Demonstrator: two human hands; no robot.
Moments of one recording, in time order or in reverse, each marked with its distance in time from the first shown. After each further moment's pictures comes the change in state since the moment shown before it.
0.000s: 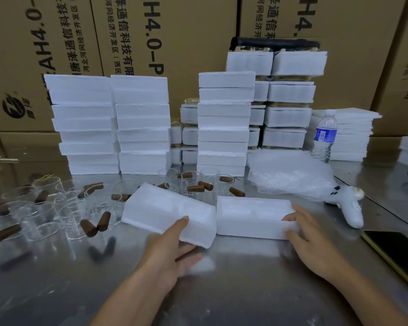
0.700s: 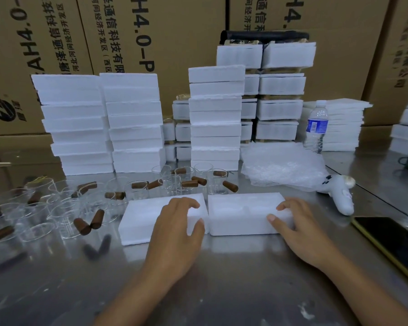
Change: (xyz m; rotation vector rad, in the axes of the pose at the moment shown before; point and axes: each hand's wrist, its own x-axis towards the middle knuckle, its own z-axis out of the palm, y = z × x) left_hand -0.007 -0.012 0.010 1.082 0.029 0.879; right_hand -0.004 -0.004 0.001 0.000 0.077 0.041
